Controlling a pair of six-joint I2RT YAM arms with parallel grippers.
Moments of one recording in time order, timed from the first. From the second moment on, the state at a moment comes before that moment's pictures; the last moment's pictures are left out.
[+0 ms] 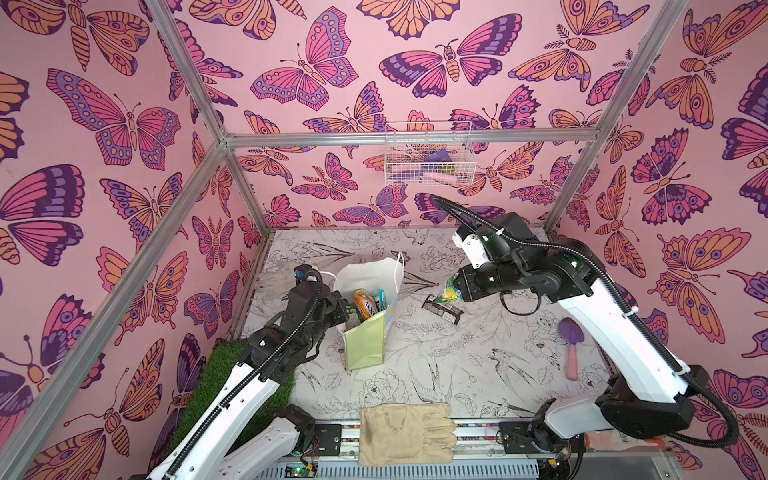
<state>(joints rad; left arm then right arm) -0.52 0.85 1.00 -0.75 -0.23 -0.71 0.77 1.48 1.95 -1.38 -0.03 0.37</state>
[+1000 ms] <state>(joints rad) -0.52 0.85 1.00 -0.76 -0.23 -0.71 0.97 1.64 2.27 -1.50 0.07 0.23</state>
